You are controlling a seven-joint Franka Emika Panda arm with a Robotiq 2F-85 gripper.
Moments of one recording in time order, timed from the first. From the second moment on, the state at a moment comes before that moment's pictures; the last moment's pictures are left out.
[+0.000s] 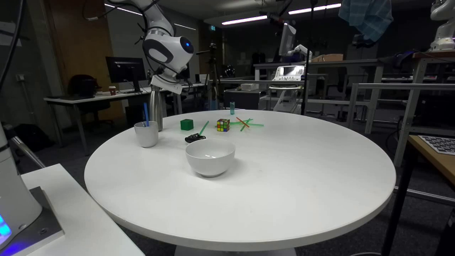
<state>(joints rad) 0.09 0.35 0.15 -1.96 1.30 2.16 -1.66</state>
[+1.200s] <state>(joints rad) 0.09 0.31 0.13 -1.96 1.30 2.16 -1.67</state>
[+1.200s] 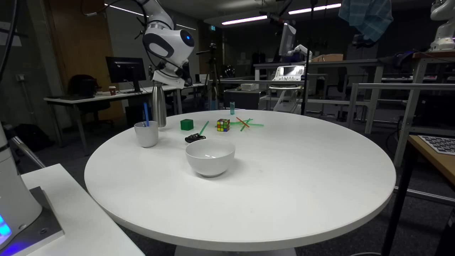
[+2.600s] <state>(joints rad) 0.09 0.31 0.09 -1.91 1.22 2.25 -1.67</state>
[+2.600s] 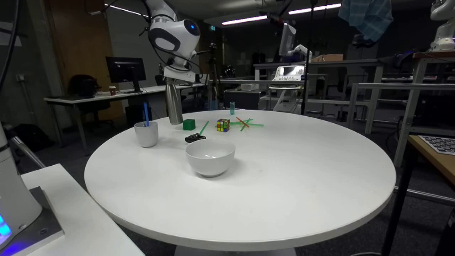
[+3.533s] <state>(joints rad) 0.09 0.30 0.08 -1.84 1.18 2.29 -1.67</state>
